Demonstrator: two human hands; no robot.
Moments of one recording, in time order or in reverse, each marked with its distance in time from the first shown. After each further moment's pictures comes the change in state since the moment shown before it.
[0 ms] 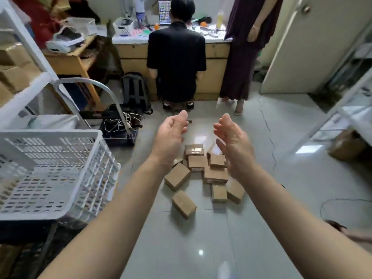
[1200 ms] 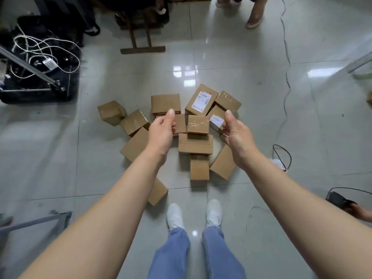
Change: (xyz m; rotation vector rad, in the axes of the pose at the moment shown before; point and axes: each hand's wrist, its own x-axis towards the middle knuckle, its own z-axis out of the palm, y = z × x) left_hand 0.347 -0.381 0.191 0.149 0.151 -0.575; right_hand 0.413 0.319 -0.205 -0.171 0.143 0.546
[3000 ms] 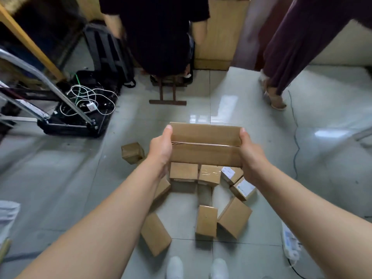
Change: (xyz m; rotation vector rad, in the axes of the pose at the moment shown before) left_hand 0.016 0.105 -0.042 -0.204 0.145 -0.034; right_hand 0.008 -0.119 0.037 -0.030 0.102 -0.026
